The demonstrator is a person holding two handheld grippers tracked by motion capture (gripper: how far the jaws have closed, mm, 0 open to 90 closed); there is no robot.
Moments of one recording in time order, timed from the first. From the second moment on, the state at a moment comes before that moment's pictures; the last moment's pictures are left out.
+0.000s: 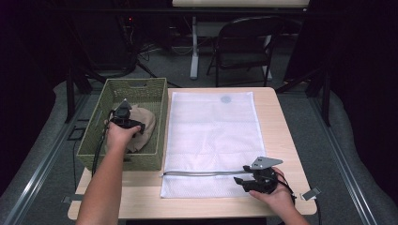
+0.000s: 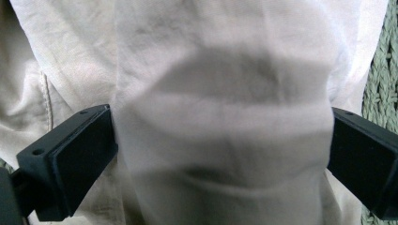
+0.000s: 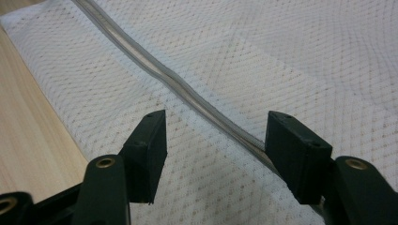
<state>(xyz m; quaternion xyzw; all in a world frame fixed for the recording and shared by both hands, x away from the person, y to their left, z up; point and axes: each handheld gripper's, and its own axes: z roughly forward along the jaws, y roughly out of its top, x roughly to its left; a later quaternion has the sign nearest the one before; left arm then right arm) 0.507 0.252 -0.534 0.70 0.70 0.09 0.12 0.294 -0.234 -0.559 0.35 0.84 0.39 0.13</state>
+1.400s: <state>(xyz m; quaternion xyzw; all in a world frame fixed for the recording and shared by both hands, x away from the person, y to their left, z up) 0.500 0.257 -0.527 0.69 0.71 0.08 0.13 0.295 -0.233 -0.560 0.35 0.84 0.39 0.13</state>
